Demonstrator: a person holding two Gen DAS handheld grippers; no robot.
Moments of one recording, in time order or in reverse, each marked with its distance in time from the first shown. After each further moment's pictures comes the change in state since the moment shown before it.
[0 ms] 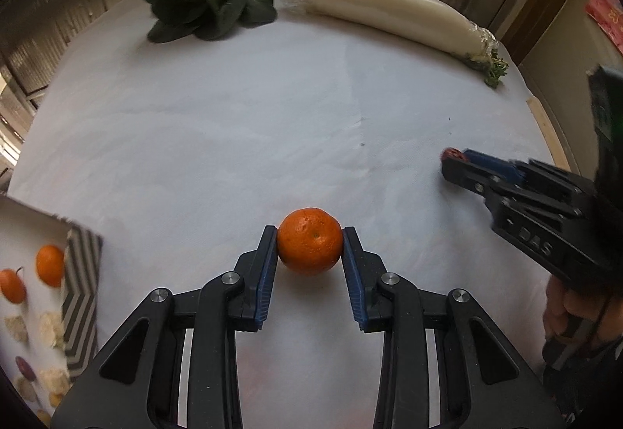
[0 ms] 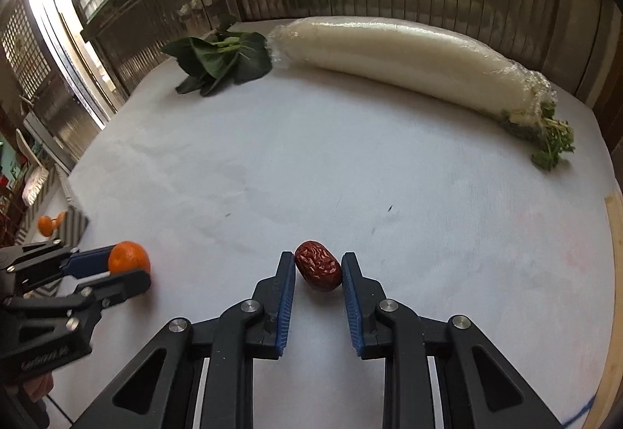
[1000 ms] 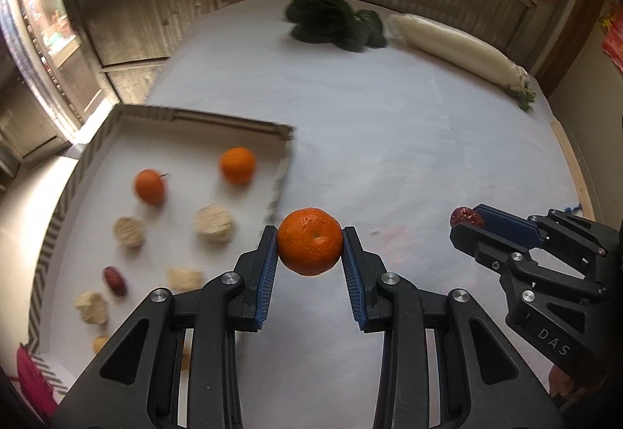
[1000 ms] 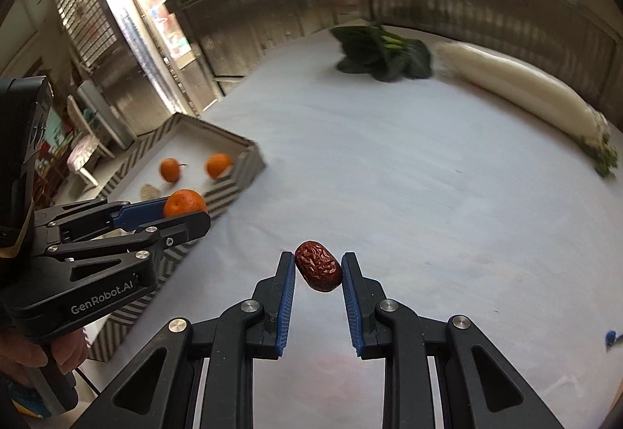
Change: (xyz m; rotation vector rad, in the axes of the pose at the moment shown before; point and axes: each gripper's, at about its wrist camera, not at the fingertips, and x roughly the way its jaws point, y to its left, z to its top) left arm -0.100 0.094 -0.086 -0.128 -0.105 0.144; right arm -0.042 0.174 -0.046 -0.156 -0.002 0.164
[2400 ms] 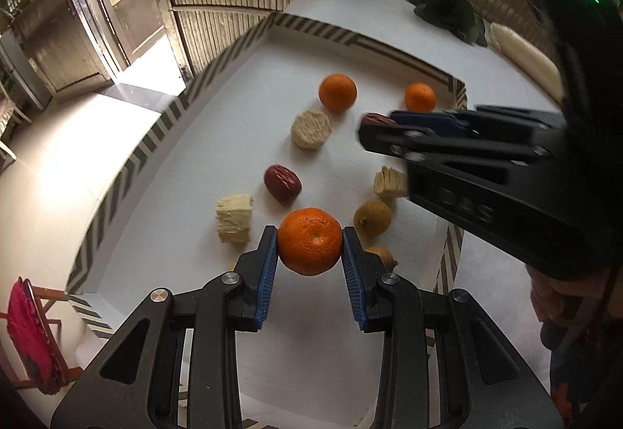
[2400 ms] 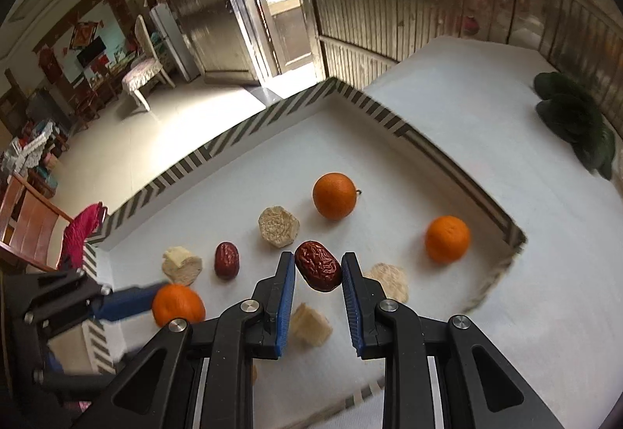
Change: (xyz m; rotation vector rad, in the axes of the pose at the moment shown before) left arm -0.015 0.128 -0.066 -0.175 0.081 0.082; right arm 0.119 0.165 0.057 -0.294 0.132 0.155
